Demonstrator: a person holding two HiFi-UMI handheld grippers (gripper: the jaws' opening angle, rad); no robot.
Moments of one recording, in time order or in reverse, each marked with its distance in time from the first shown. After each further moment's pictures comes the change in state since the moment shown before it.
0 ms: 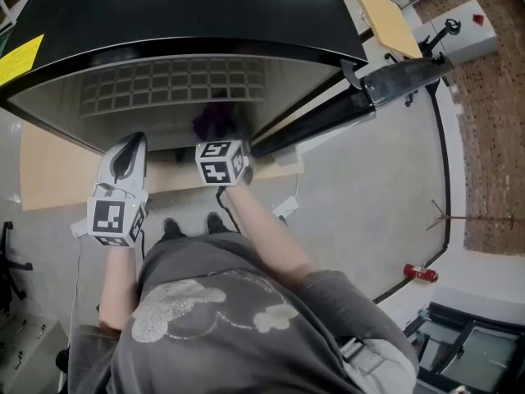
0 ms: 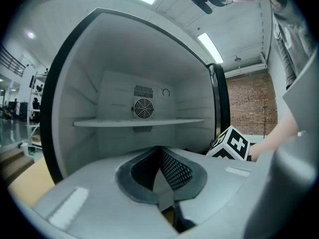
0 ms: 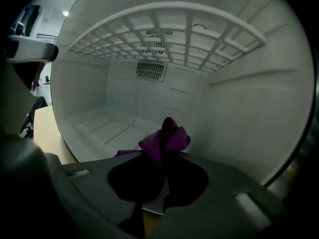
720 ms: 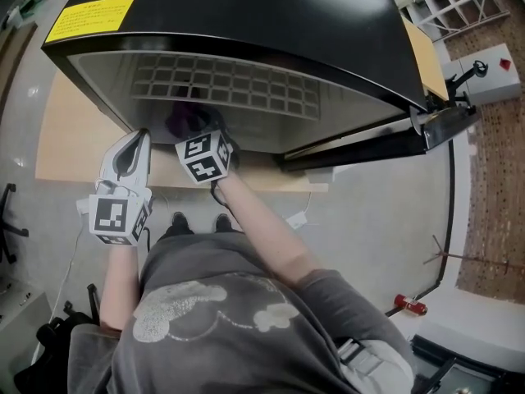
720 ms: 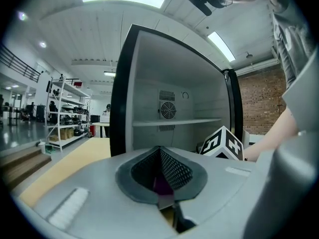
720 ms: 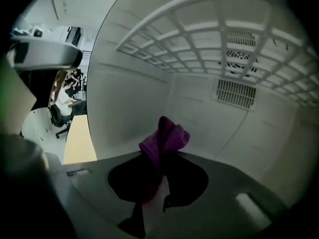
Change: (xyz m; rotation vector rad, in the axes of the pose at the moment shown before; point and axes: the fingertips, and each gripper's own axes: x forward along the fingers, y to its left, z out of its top) left arm -0.051 0.068 -0.004 -0.022 -0.010 0.153; right arm 0.020 0.173 0.077 -0.191 -0.153 0.410
